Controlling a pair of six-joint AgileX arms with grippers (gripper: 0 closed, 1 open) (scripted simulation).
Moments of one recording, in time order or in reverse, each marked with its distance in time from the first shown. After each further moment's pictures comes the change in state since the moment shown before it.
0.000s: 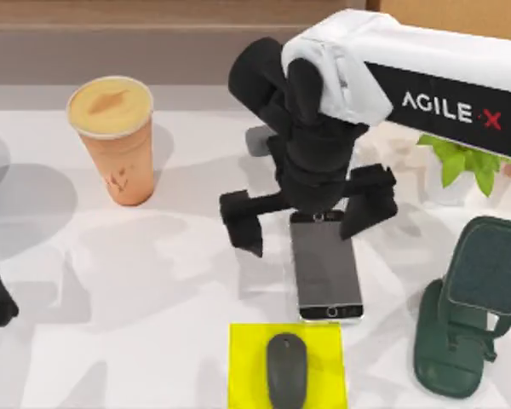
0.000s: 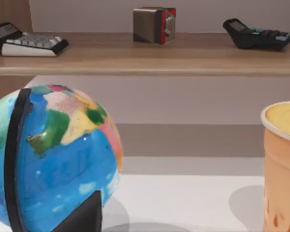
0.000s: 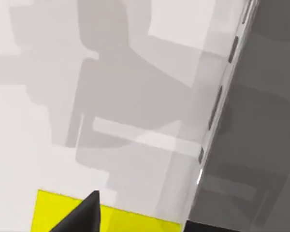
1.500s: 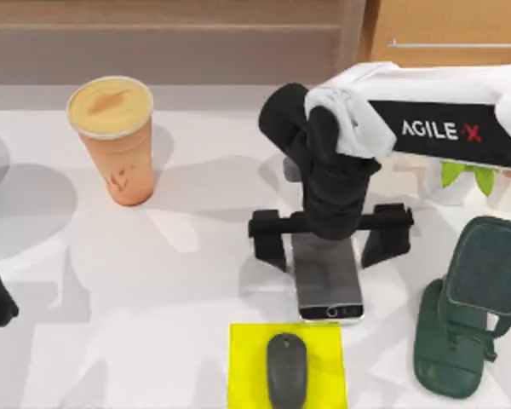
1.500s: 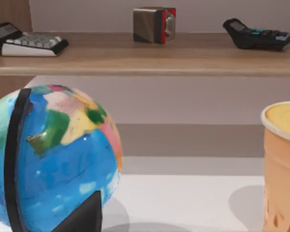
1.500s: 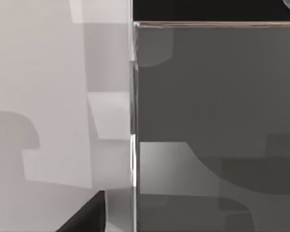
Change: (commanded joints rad) left arm 0.000 0.000 0.000 0.000 0.000 0.000; right arm -0.058 0.071 -0.160 0.188 0.012 0.148
